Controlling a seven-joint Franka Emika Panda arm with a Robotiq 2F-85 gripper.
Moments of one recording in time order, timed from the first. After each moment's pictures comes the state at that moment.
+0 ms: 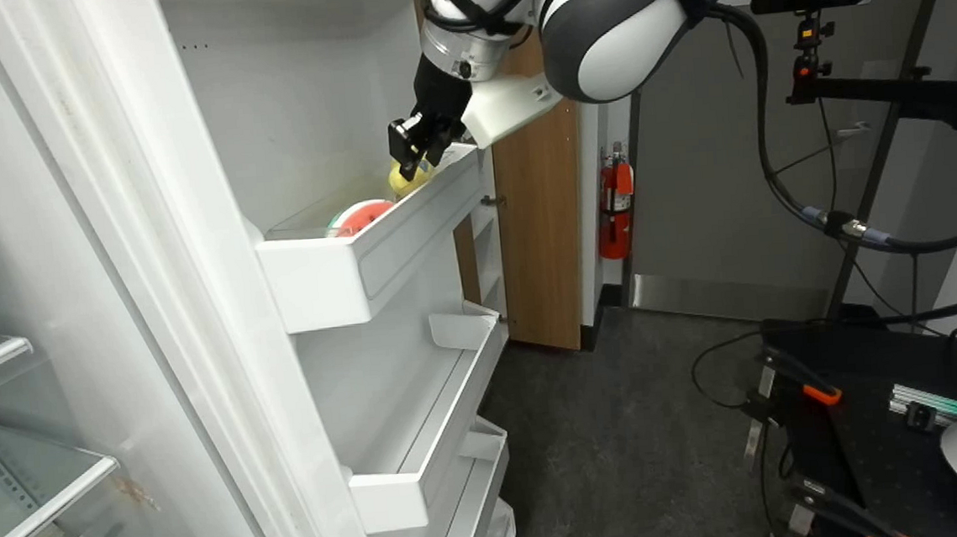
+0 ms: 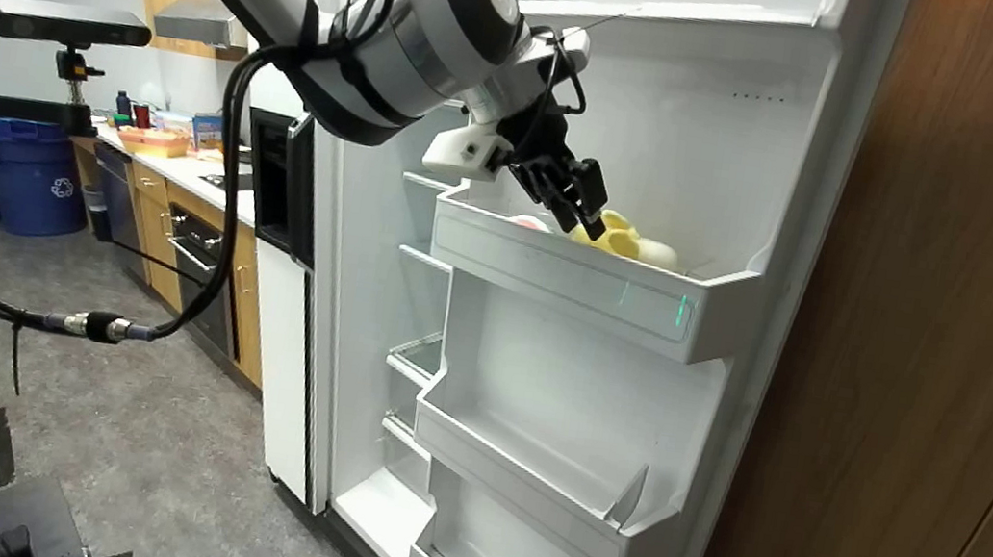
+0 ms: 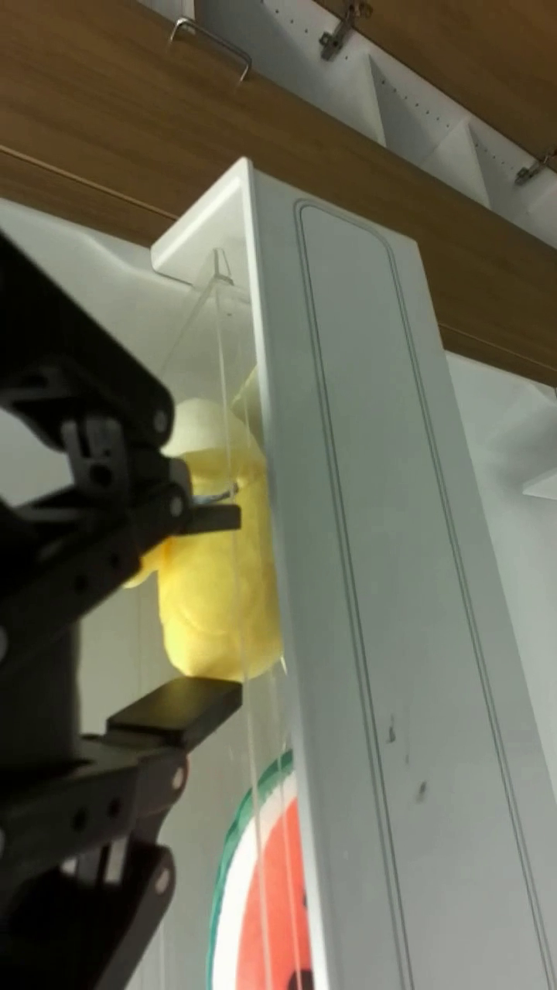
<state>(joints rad) -0.02 0.06 -0.06 -2.14 -0.75 2.78 0.83</state>
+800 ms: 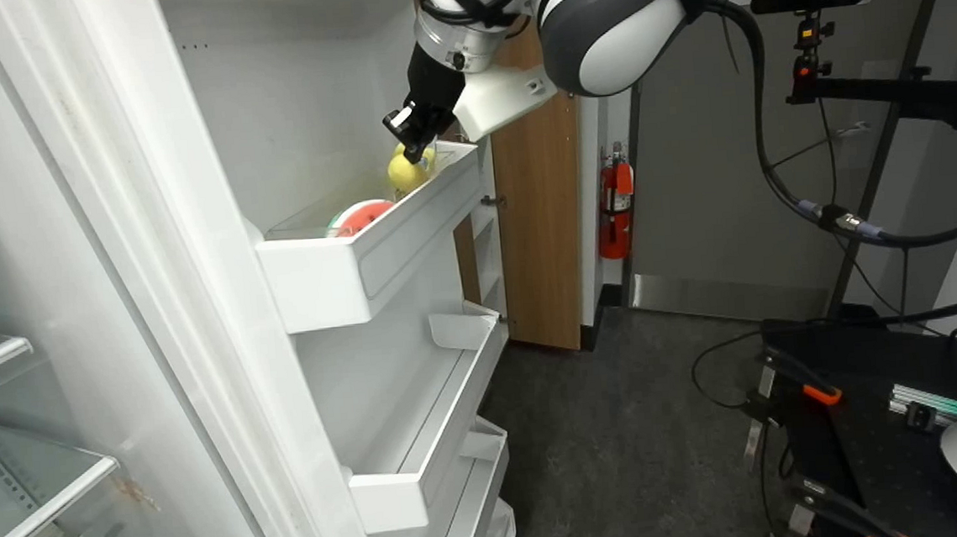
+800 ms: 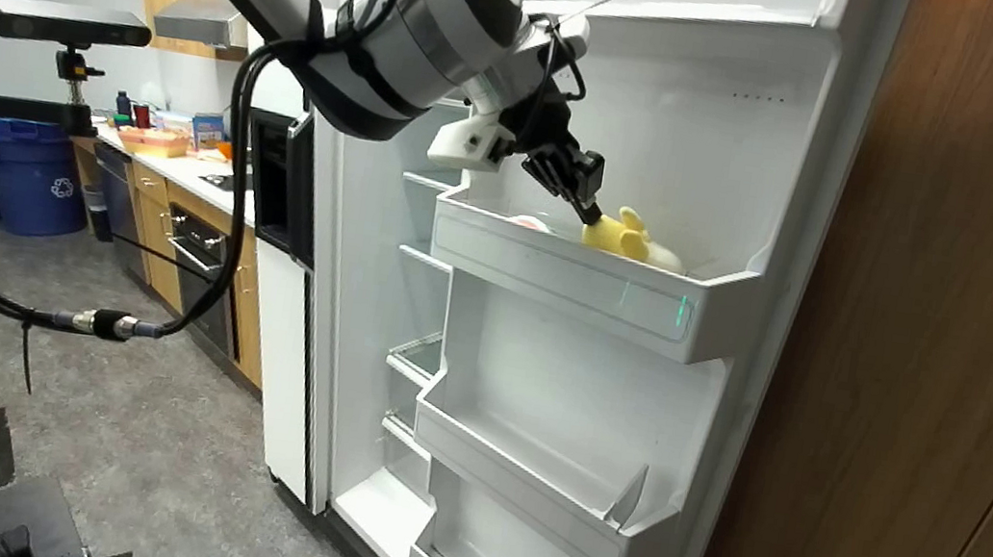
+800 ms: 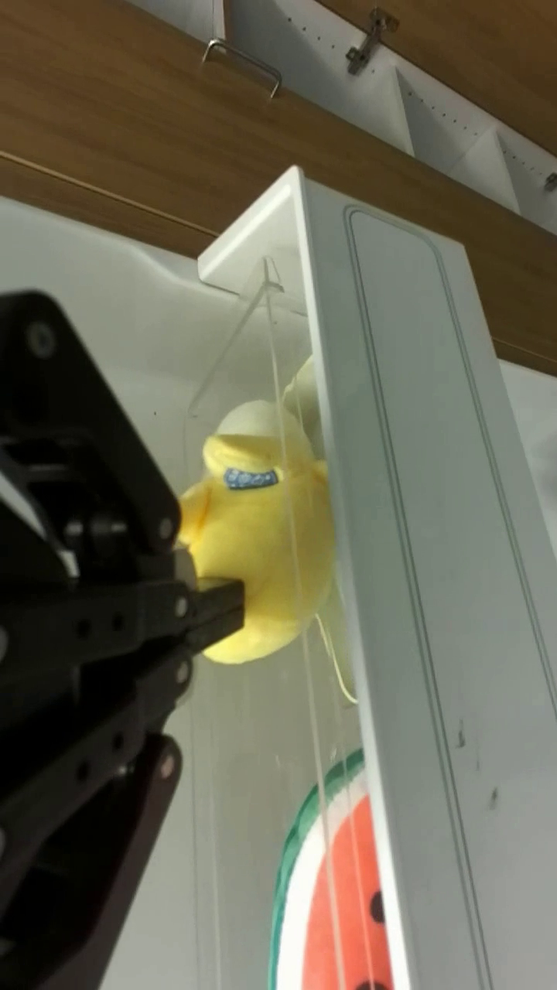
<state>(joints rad) -0.02 0.05 -0.06 -2.11 -0.83 2.78 0.91</state>
